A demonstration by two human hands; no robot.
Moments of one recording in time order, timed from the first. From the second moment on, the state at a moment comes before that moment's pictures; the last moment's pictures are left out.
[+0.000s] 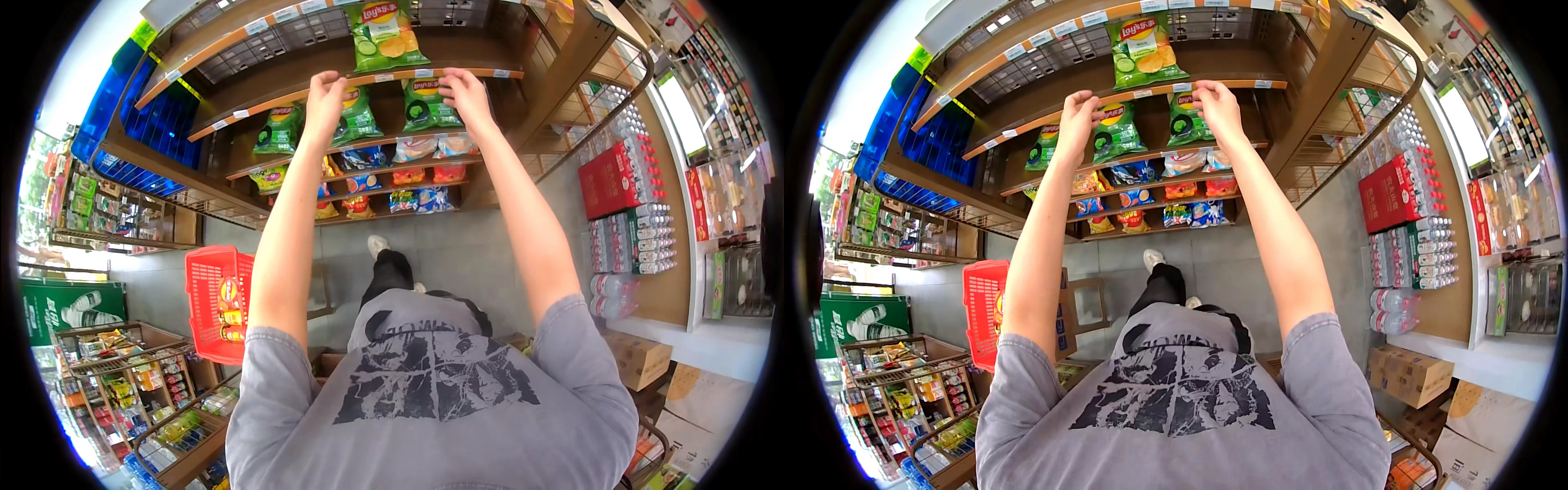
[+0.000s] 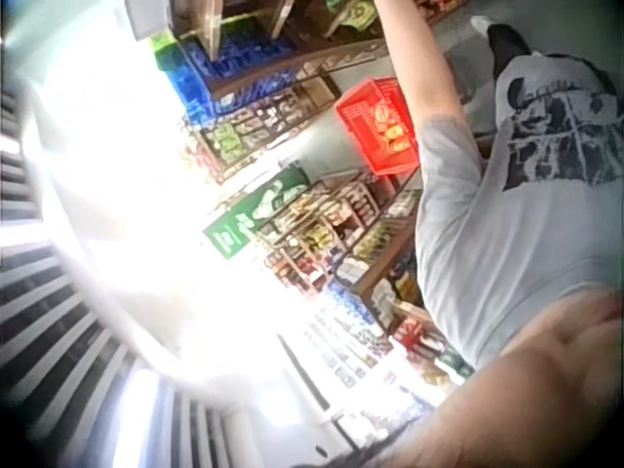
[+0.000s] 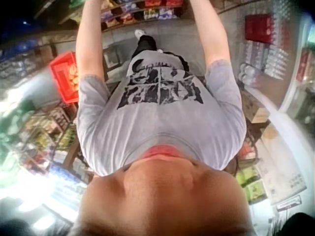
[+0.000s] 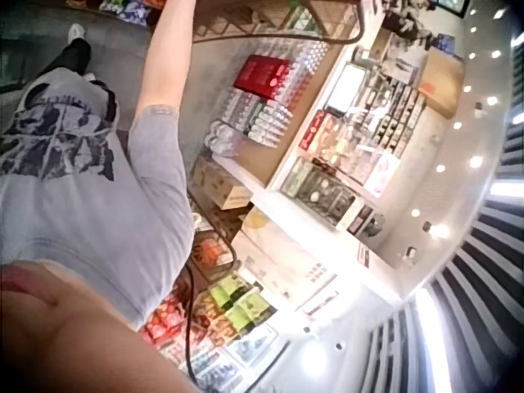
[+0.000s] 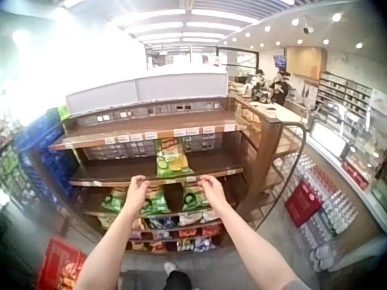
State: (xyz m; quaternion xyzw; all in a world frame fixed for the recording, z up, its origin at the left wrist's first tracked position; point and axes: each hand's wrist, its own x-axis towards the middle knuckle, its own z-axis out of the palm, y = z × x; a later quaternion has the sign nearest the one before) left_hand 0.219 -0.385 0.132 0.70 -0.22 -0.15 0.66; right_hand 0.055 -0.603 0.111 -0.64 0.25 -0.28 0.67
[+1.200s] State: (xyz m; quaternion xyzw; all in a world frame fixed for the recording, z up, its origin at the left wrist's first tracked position) left_hand 0.320 -0.485 0.141 0.73 -0.28 -0.18 0.60; right_hand 0.188 -0.641 0.142 -0.83 0.22 -0.28 0.43
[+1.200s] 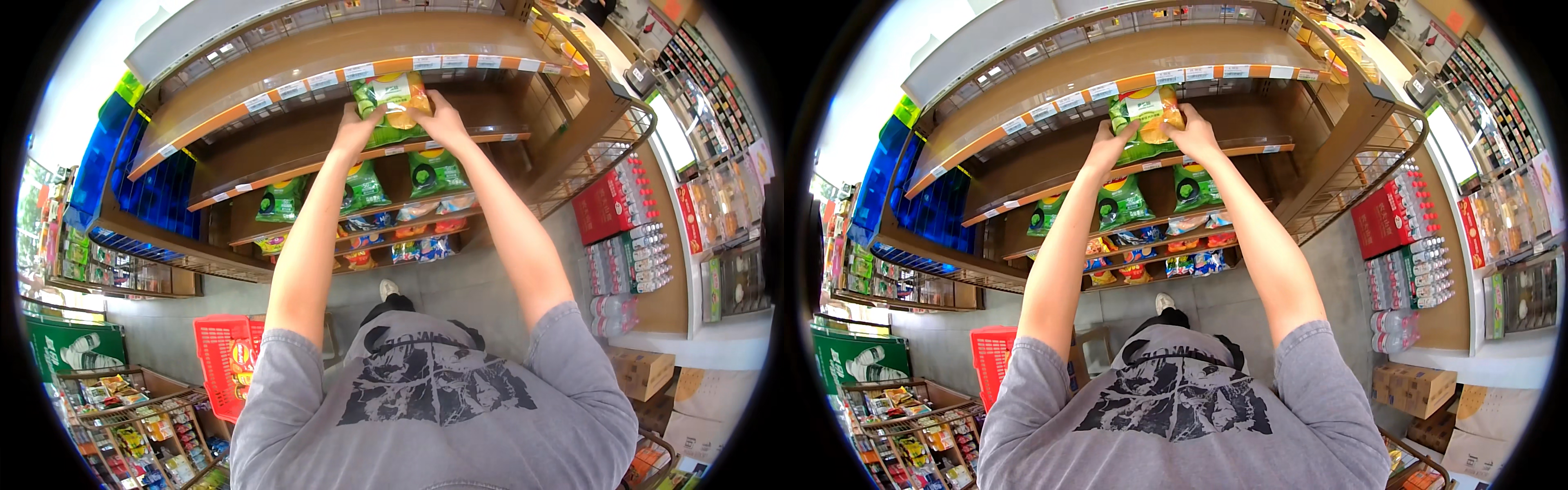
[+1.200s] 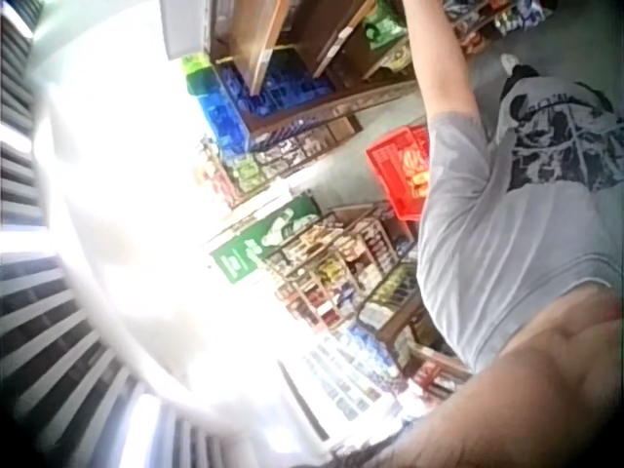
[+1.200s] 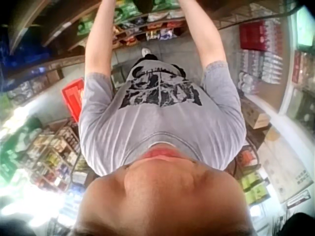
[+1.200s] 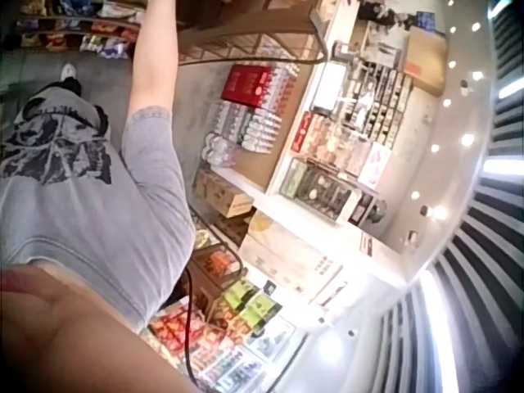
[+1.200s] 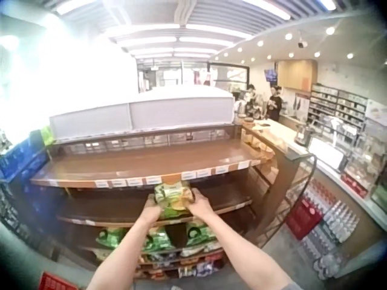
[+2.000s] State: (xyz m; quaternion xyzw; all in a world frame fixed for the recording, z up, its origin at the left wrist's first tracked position) left_hand 0.118 -0.288 0.012 0.65 -0.18 -0.18 0.72; right_hand 0.033 -0.452 0.027 -0.73 0.15 -0.10 0.66
